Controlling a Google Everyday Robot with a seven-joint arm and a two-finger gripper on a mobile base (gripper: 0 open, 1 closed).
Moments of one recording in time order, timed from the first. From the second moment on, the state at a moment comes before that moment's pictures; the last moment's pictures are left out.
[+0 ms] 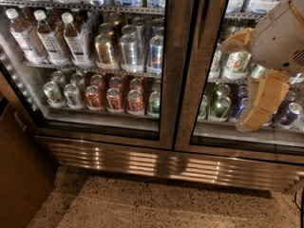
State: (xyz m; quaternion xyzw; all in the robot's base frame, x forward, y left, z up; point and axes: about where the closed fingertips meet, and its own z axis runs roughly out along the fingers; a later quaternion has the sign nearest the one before) arm 0.424 -0.145 0.972 -0.68 0.69 0.08 0.23
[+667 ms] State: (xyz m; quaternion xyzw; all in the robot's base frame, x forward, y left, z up) arm 0.426 -0.168 0.956 -0.67 0.63 0.19 0.35
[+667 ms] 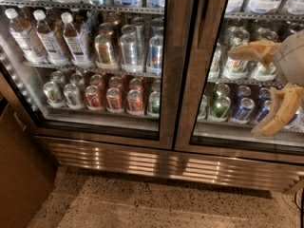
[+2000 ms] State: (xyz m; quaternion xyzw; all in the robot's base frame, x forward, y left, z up) arm 0.422 -0.147 0.974 -0.66 0.48 0.35 0.46
